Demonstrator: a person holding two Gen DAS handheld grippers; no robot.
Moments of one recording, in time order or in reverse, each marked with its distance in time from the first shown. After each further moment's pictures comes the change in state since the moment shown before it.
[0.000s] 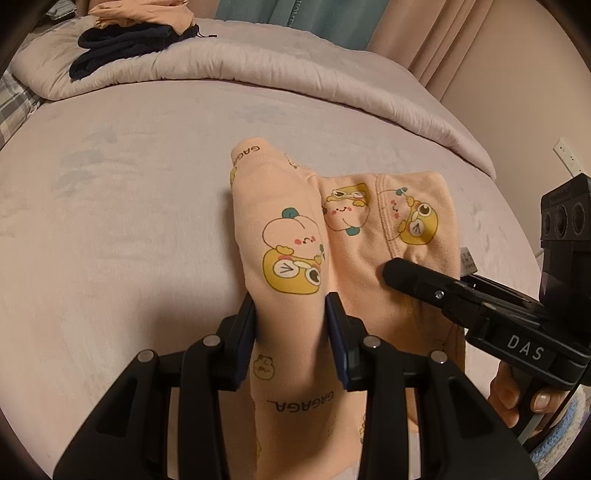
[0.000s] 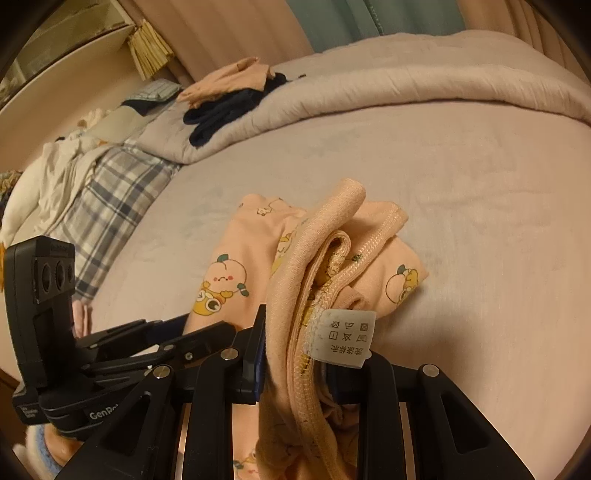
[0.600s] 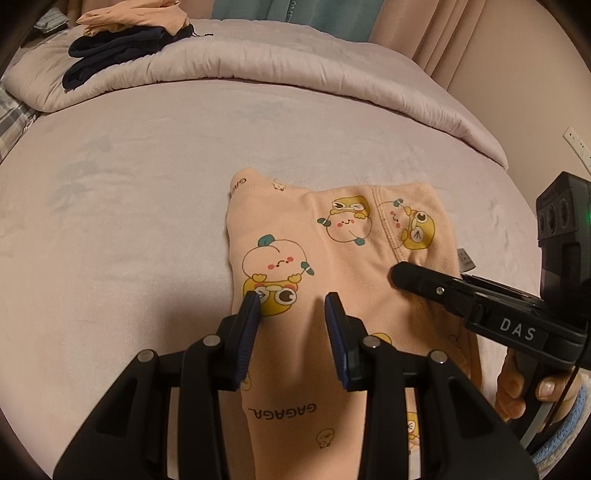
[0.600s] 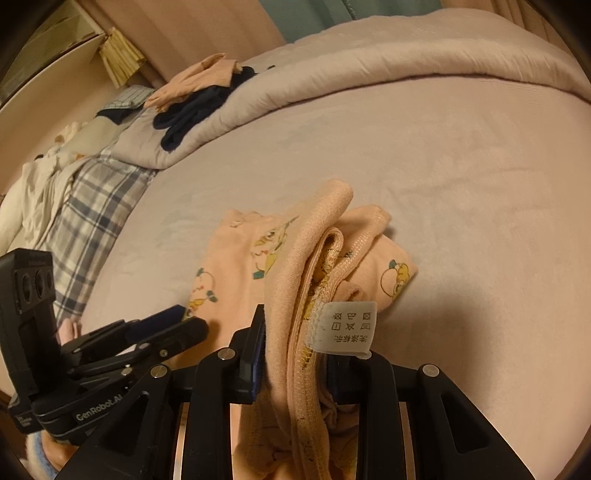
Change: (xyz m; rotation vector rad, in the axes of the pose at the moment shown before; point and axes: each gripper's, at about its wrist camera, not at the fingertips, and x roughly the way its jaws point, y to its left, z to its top) left arm 0.021 -0.002 0.010 0.045 0.015 0.049; right arm 0.015 -0.032 -0.003 0.101 0.044 -0.036
